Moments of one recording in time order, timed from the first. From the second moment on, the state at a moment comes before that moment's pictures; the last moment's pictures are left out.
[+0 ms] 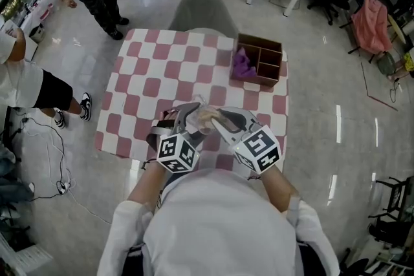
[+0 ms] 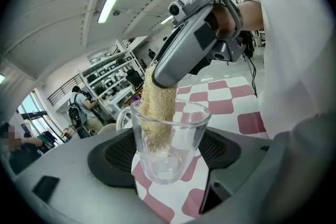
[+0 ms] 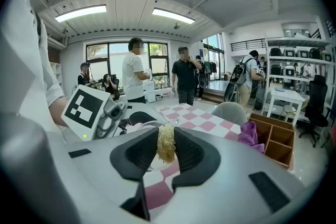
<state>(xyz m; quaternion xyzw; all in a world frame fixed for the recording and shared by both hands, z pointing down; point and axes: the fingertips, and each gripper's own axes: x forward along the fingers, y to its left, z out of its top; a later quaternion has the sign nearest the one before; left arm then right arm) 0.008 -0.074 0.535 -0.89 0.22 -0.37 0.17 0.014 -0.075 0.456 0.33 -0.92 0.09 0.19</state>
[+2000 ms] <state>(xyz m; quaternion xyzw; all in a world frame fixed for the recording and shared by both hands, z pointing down) 0.001 -0.070 0.538 -0.90 0.23 -0.36 0.14 0.021 -0.066 0.471 0.33 -0.91 0.15 0.18</state>
